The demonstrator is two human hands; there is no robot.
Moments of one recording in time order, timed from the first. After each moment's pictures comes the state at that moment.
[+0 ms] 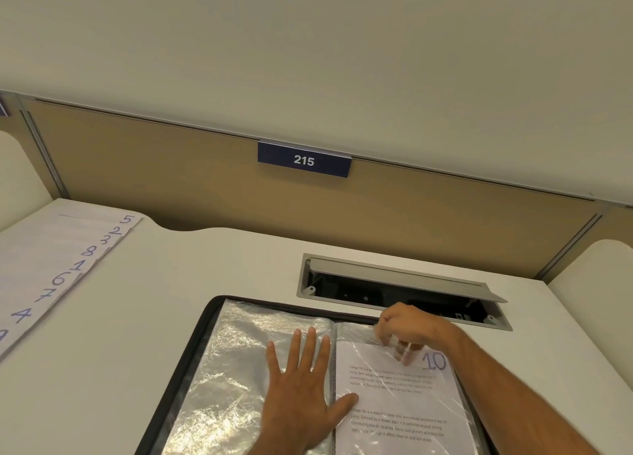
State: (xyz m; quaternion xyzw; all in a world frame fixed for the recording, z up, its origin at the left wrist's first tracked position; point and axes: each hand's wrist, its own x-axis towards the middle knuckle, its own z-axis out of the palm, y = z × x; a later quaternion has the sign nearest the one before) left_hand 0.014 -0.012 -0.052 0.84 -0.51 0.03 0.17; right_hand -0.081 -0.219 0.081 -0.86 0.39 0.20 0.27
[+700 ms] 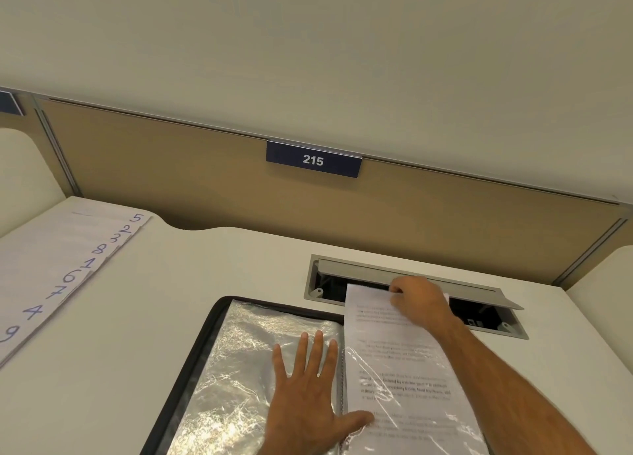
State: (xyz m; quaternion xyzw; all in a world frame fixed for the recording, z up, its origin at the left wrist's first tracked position) left_hand 0.014 -0.012 -0.044 0.84 -0.52 0.00 0.17; right_hand -0.055 -0.255 0.077 -0.91 0.40 0.03 0.06
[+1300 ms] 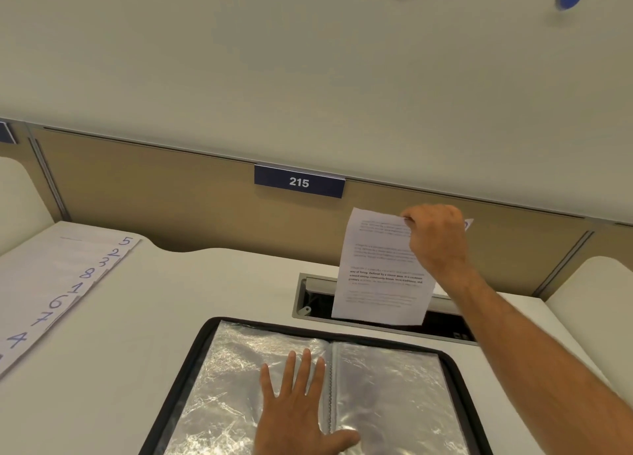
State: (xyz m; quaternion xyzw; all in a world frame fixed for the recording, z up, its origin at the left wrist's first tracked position) left_hand 0.020 -0.016 -0.048 0.83 -0.53 -0.01 0.18; right_hand -0.045 -0.278 0.197 -0.87 0.25 -0.40 -0.15
